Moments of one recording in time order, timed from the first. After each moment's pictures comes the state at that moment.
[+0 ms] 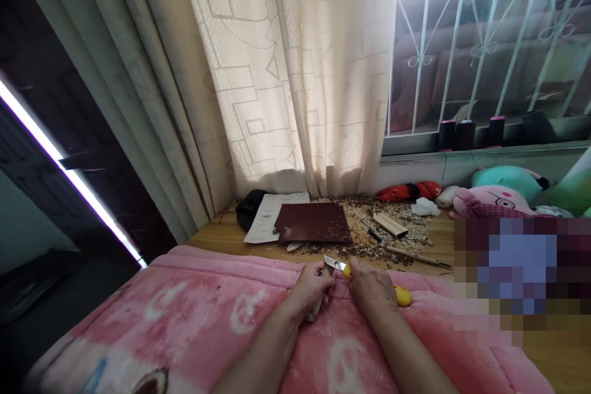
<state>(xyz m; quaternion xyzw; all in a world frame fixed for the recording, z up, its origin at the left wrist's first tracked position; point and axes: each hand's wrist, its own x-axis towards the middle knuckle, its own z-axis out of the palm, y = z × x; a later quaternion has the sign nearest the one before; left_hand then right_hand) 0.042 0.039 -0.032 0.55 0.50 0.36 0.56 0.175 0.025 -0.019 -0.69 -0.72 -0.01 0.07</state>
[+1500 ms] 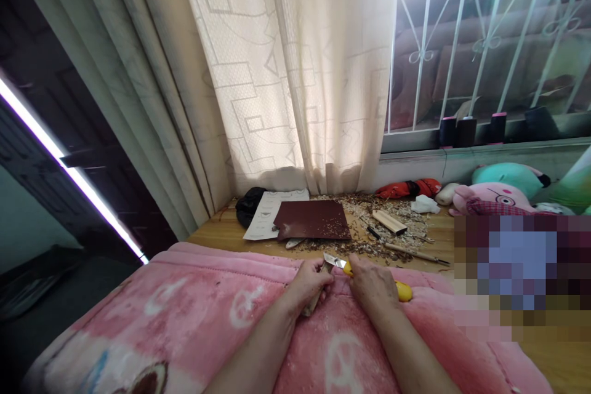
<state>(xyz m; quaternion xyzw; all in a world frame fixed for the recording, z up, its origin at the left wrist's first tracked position) 0.041 0.035 -0.020 0.56 0.51 0.33 0.57 0.183 0.026 -0.023 -0.67 -0.73 -0.03 0.09</state>
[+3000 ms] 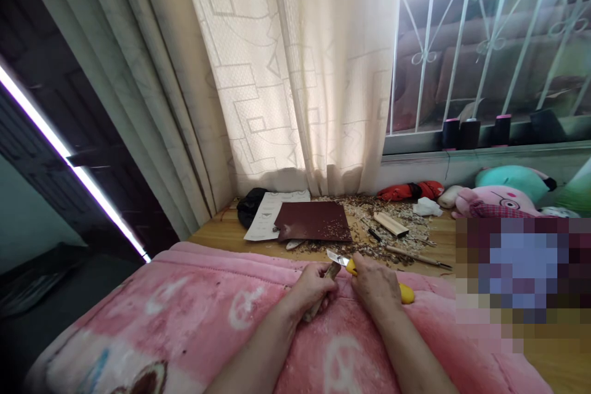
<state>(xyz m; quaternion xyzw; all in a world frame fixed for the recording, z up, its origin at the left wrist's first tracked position) 0.043 0.034 -0.031 0.58 0.48 0.29 0.59 0.188 0.030 -0.019 -0.69 -0.71 -0.04 0.14</state>
